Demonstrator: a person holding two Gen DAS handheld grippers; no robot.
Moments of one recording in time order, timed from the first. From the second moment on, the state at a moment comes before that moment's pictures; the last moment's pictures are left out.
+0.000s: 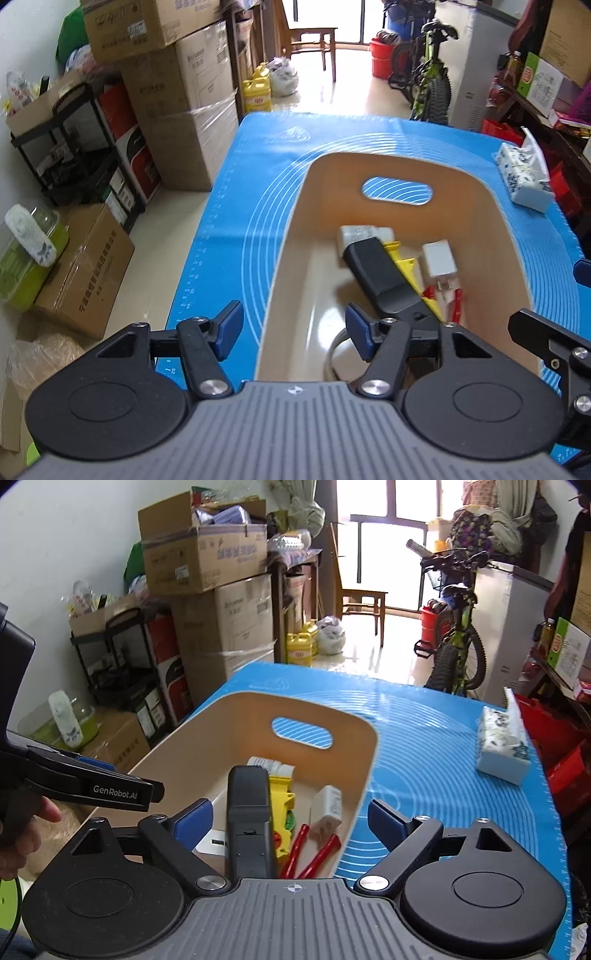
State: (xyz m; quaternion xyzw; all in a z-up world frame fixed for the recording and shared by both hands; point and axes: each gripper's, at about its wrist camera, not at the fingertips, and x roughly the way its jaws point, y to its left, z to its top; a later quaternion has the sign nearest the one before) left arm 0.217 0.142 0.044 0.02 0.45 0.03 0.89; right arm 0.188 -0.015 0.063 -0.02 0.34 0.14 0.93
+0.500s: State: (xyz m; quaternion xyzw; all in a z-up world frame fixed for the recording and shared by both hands) left arm 0.163 0.100 0.093 0.03 0.41 0.03 0.91; right arm 0.133 -0.063 0.111 0.00 0.32 0.12 0.94
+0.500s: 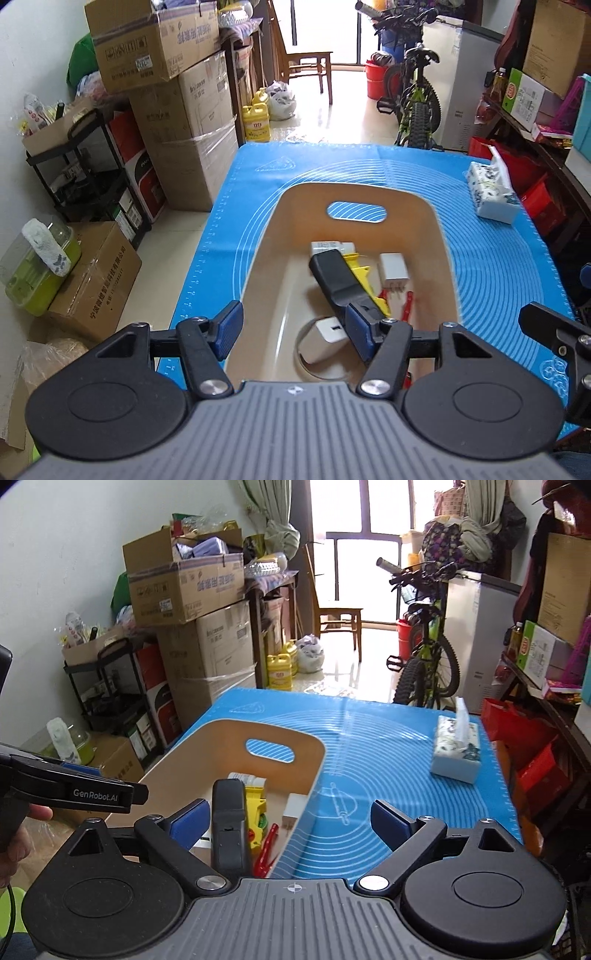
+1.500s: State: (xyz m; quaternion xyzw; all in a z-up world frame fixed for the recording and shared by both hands) left arm 0.043 0.025 0.088 0.03 0.37 0.03 0.93; right arm -0.010 -0.136 0.092 0.02 0.30 0.08 0.95
